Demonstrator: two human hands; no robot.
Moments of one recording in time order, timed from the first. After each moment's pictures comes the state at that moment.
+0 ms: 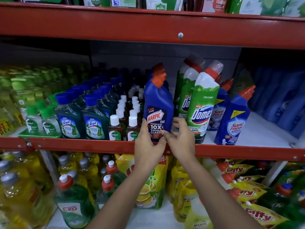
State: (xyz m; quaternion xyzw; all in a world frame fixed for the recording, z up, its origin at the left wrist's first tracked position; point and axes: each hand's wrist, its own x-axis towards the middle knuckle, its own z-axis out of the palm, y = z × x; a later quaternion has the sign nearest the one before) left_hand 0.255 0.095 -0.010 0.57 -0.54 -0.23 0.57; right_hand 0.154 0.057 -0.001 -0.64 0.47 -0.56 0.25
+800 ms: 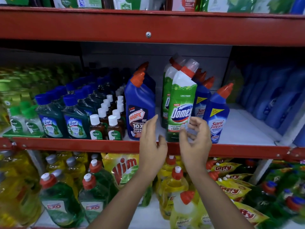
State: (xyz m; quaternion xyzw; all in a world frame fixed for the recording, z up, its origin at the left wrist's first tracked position) left_hand 0.184 0.100 -0.001 0.53 -0.59 -0.12 0.59; right_hand 0.075 0.078 0.001 -0.56 0.44 -0.69 0.13
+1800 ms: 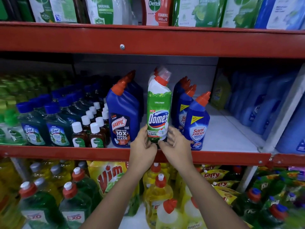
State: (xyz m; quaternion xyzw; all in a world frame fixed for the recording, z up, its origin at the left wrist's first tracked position) left_hand 0.159 0.082 0.005 0.50 -0.56 -0.30 0.59; right_hand 0.047 0.048 -0.001 -0.67 0.45 -0.51 0.32
